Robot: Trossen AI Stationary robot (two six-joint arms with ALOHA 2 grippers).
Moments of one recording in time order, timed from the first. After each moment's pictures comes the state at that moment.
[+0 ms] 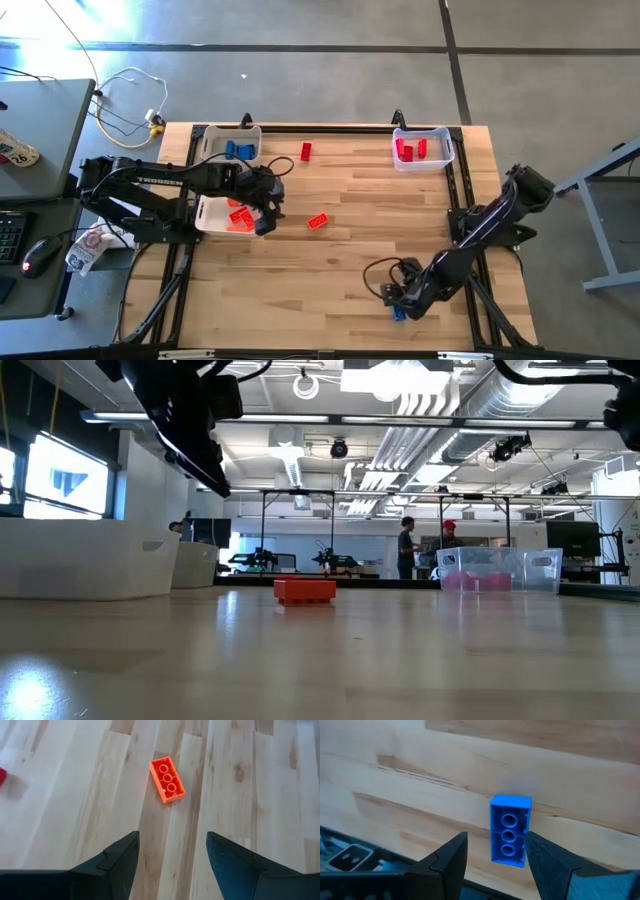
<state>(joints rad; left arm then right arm) 0.20 1.24 0.85 -0.54 0.05 -0.13 0.77 1.56 0.93 -0.54 0.05 2.18</state>
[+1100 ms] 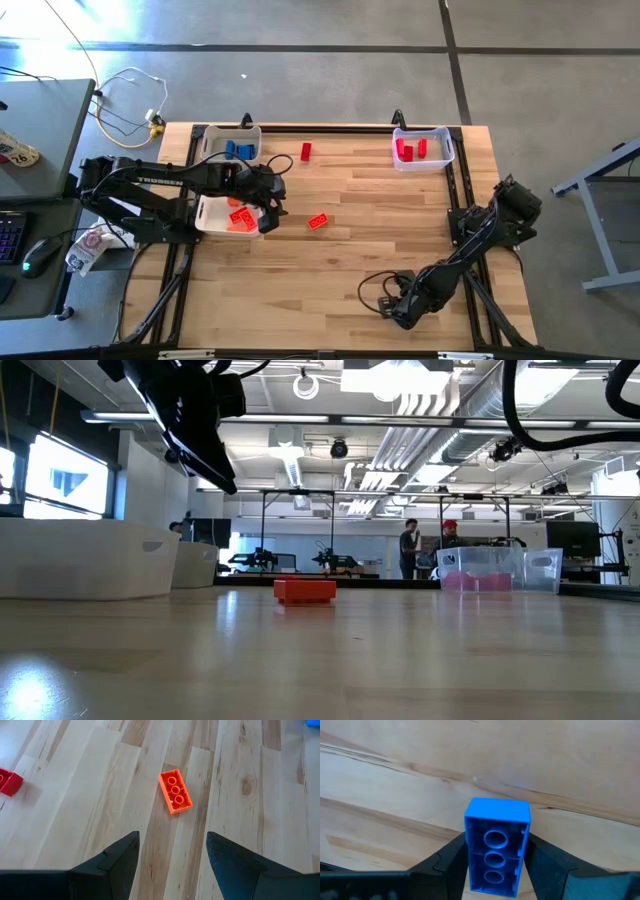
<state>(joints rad) 0.20 1.24 0.85 -0.50 0.01 -0.15 0.80 1.76 0.94 -0.43 -0.09 2.19</state>
